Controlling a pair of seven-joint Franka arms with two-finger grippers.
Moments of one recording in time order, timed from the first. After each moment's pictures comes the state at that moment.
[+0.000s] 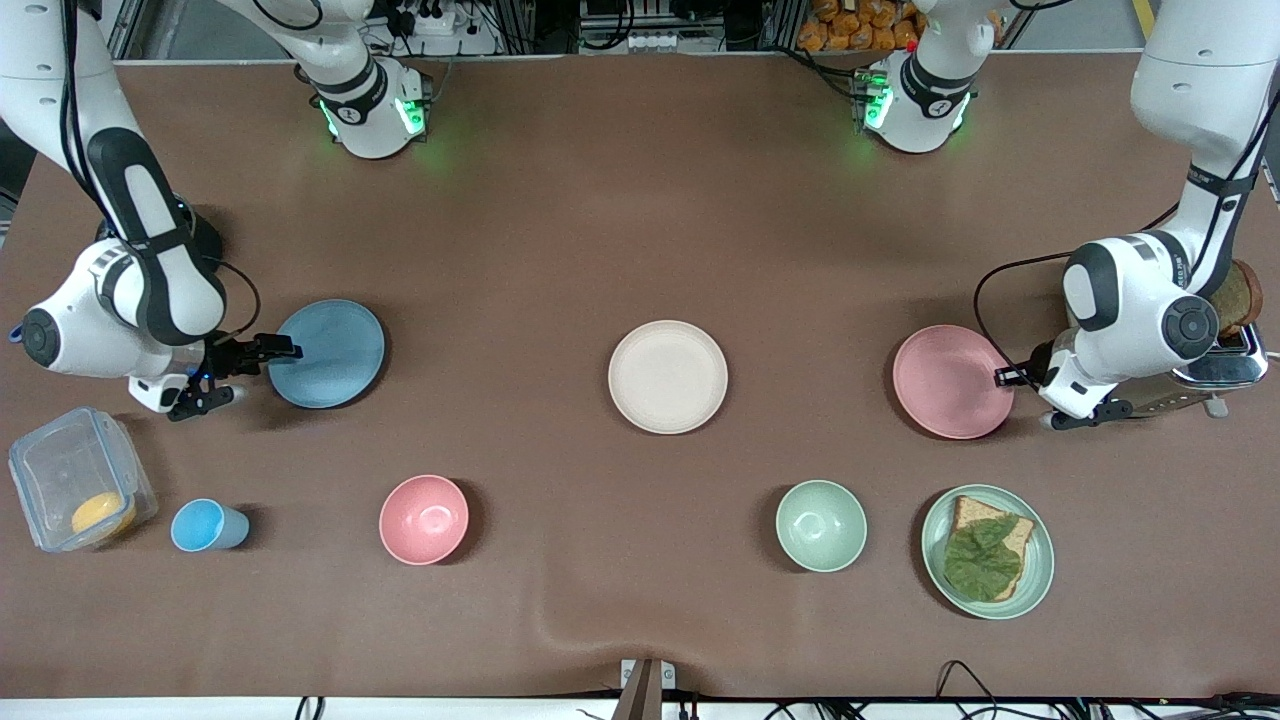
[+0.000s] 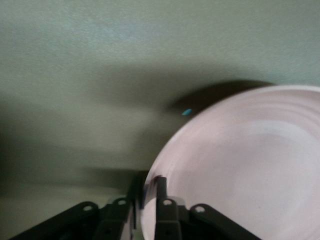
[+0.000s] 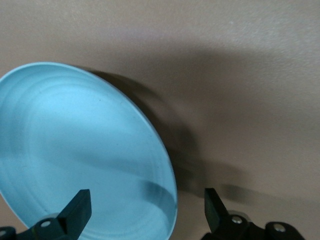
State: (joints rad) left arm 0.16 0.45 -0.02 -2.10 -0.08 2.43 0.00; right arm -0.18 0.47 -0.08 -2.07 0.25 2.21 -0.70
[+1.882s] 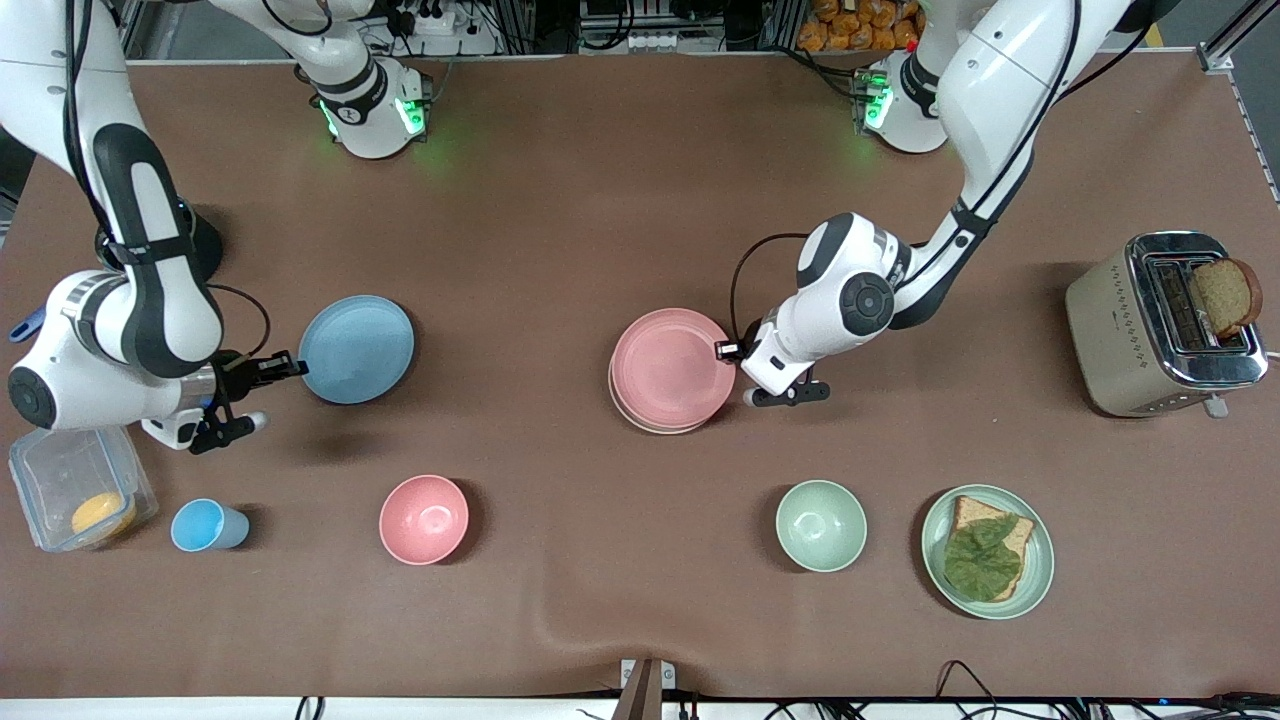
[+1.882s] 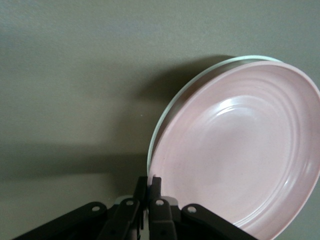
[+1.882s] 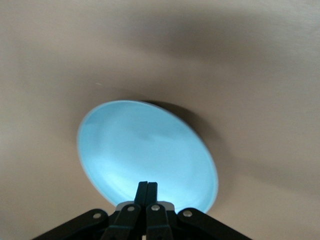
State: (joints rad) left arm -0.09 0.59 -0.51 -1.93 -0.15 2.49 -0.55; right arm -0.04 0.51 -0.07 -1.74 0.26 1.78 -0.50
